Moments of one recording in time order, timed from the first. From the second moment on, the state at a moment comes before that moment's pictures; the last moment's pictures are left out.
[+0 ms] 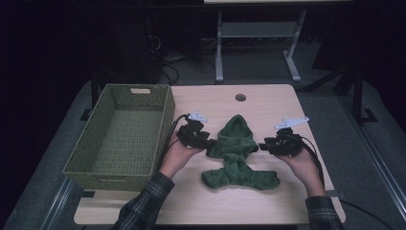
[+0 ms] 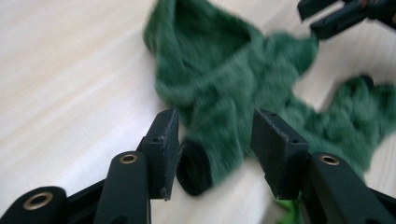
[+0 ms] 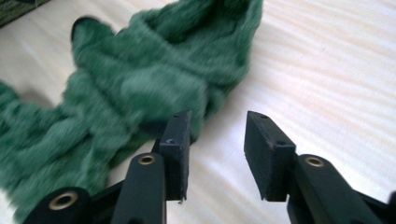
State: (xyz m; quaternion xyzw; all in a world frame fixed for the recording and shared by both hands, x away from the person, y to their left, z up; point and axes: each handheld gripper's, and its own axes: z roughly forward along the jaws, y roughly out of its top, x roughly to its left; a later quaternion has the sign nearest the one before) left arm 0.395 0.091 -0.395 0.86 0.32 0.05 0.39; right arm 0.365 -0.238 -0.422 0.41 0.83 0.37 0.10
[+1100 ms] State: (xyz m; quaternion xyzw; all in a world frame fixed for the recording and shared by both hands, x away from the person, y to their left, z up) left arm 0.464 0.054 -0.455 0.89 0.30 0.01 0.35; right arm 0.440 -0.208 -0.447 0.41 0.84 0.33 0.05
